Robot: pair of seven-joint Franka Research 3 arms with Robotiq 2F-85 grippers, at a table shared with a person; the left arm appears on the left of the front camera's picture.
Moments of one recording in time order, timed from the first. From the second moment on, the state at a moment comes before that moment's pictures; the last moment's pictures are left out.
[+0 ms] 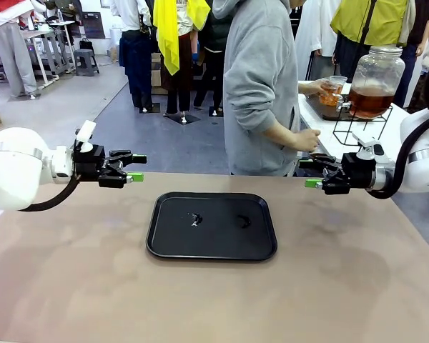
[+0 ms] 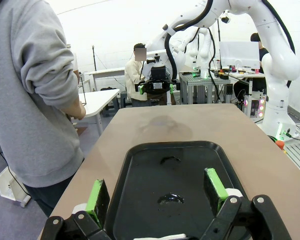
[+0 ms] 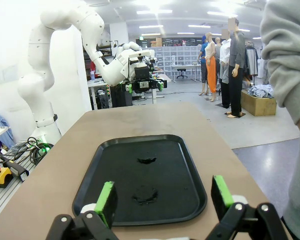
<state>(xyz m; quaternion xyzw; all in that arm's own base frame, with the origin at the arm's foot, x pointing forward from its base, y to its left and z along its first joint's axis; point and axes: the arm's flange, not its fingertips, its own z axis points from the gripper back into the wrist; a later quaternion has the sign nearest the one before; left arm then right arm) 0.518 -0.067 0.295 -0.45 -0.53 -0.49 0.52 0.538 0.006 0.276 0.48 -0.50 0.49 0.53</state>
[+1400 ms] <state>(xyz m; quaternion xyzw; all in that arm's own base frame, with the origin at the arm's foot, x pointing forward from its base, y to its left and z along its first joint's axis) 0.518 -0.067 0.295 -0.45 -0.53 -0.49 0.52 0.538 0.006 0.276 0.48 -0.50 0.49 0.53</state>
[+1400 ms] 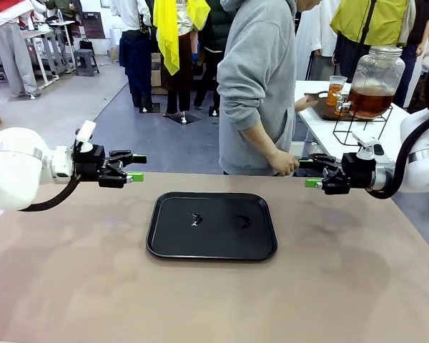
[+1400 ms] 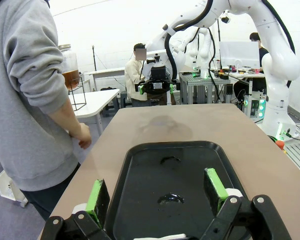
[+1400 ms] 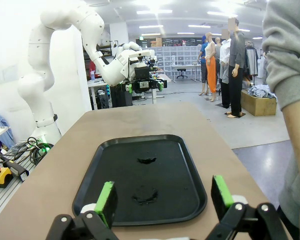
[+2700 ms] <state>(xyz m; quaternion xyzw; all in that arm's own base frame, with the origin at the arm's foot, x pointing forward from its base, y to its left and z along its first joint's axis) 0.518 -0.067 0.295 -0.45 -0.53 -0.49 0.52 0.538 0.006 0.276 0.48 -0.50 0.49 0.53</state>
